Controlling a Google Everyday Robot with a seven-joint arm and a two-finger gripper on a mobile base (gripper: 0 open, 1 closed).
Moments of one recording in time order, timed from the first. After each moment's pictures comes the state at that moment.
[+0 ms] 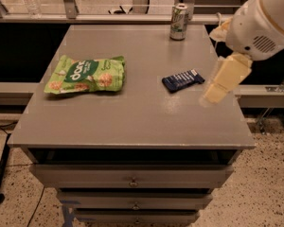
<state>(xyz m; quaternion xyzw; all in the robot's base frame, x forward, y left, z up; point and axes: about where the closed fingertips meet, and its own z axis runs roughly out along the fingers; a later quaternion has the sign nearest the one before) 0.481 -0.146 0.973 -0.59 0.76 0.05 0.26</state>
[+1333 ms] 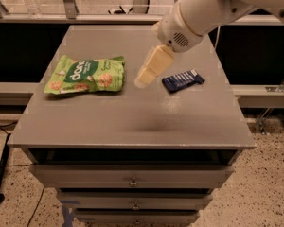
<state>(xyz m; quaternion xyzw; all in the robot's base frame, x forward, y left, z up) 0.567 -0.020 0.950 -0.60 0.71 0.13 0.34</state>
